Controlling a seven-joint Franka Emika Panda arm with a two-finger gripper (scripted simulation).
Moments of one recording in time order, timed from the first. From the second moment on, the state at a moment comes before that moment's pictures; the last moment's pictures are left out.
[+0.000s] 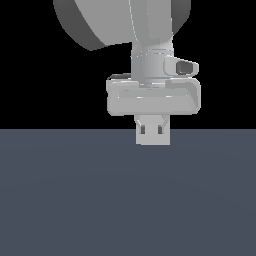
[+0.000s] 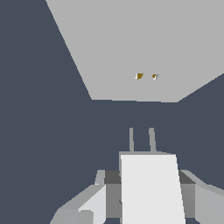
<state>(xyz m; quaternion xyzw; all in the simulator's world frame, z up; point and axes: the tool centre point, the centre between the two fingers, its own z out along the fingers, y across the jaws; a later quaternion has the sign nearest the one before) 0.009 -0.055 0.096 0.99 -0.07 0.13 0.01</state>
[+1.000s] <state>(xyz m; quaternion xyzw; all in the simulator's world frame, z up) 0.017 -0.060 0.100 0.99 -0.09 0.13 0.01</state>
